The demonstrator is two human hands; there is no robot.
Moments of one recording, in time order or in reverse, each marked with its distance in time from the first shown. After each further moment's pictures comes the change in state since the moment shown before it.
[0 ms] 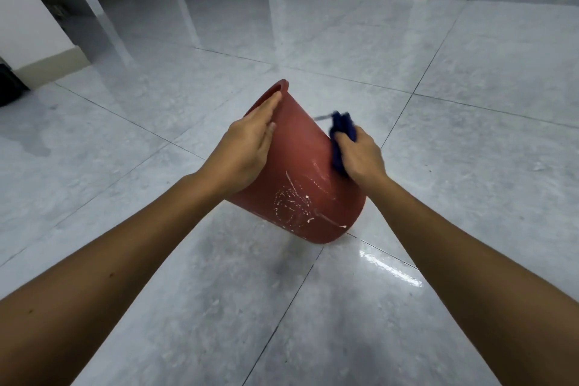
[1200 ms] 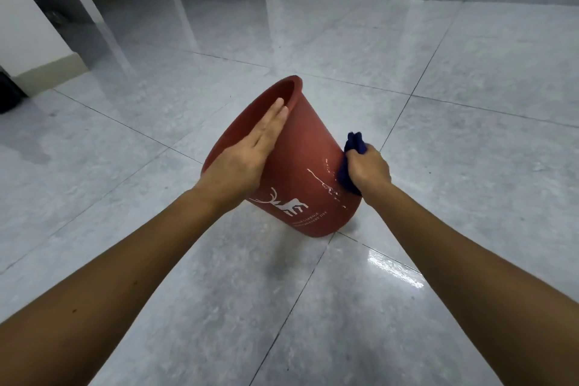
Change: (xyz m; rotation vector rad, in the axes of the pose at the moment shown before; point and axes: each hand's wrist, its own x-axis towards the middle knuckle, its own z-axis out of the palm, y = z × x) left_hand -0.016 -0.012 0.007 0.321 -0.047 0.241; right_hand 0.002 0.019 0.003 -0.029 0.049 0.239
